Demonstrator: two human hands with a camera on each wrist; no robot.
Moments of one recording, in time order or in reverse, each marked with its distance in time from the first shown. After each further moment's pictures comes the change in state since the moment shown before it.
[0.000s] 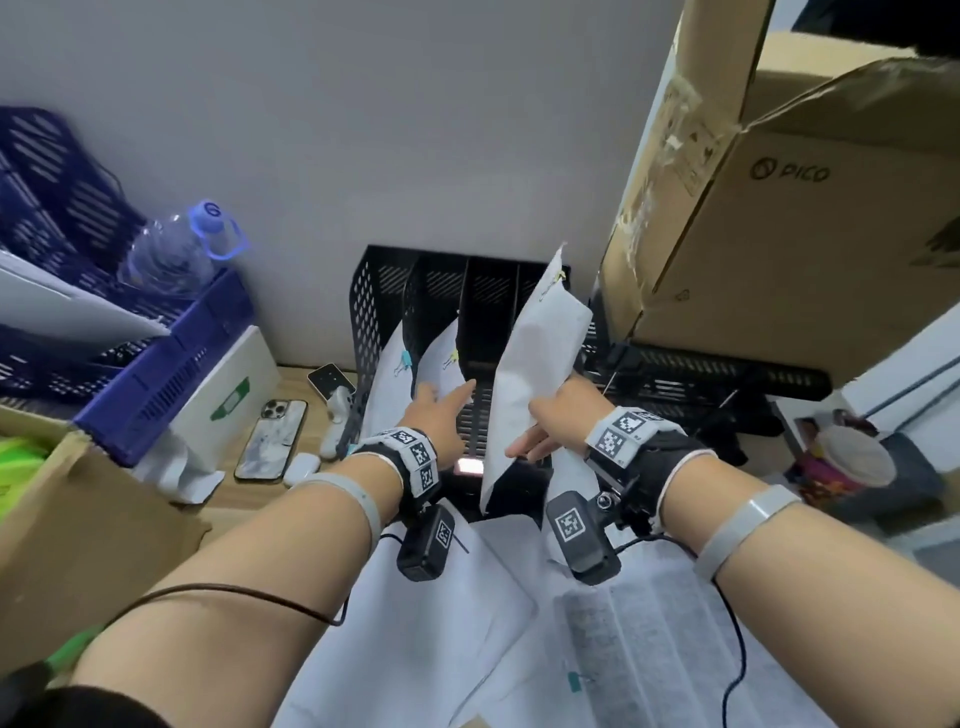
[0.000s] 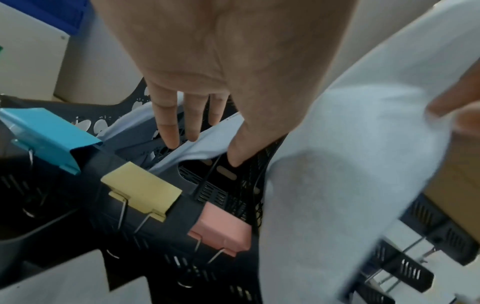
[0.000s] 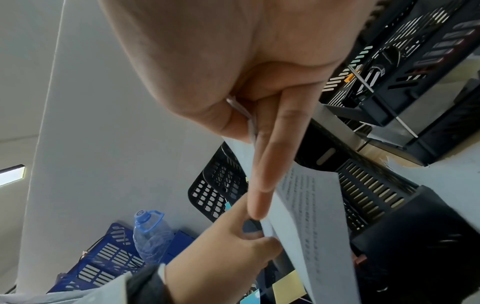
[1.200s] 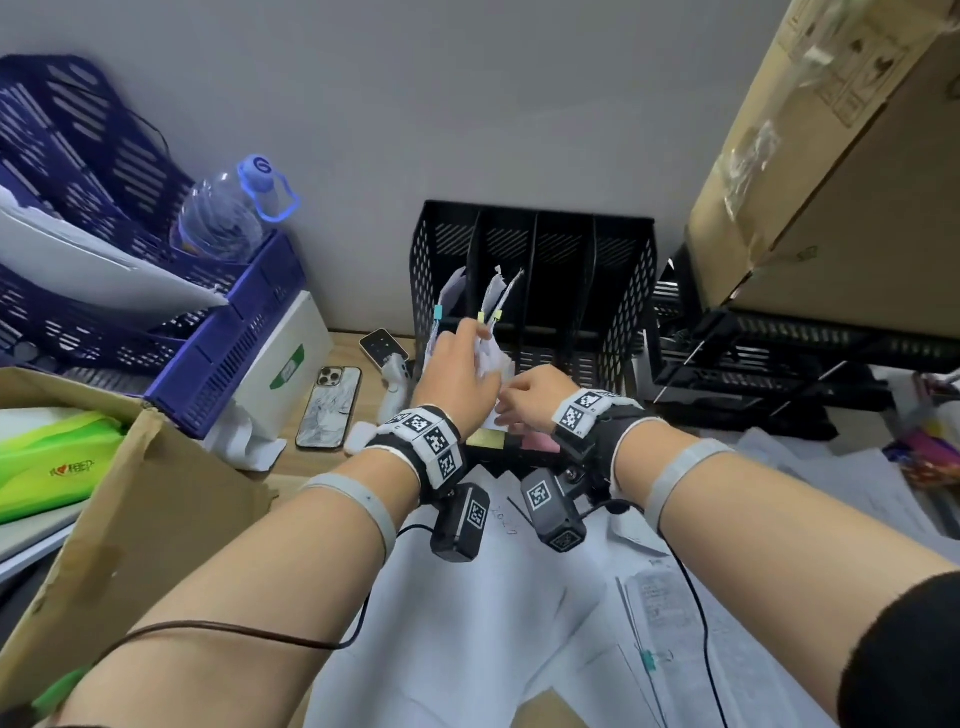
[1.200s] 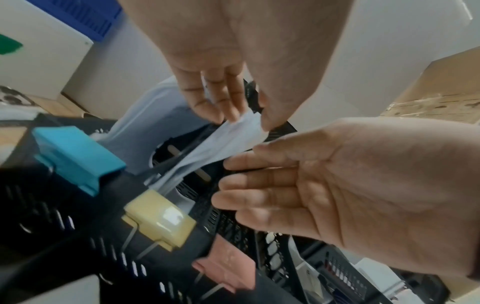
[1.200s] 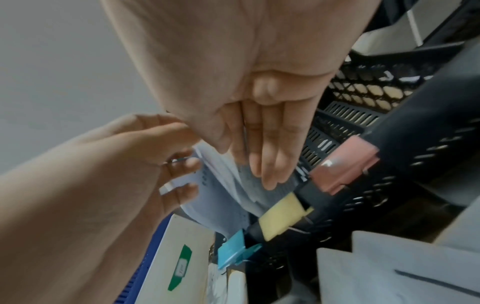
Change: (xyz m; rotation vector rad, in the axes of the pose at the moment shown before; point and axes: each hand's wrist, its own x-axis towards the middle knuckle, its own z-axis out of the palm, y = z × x) left_hand -0.007 -0.041 -0.032 -0.276 0.403 0.123; right_hand 0.094 0.025 0.101 -0.166 -0.074 -0.073
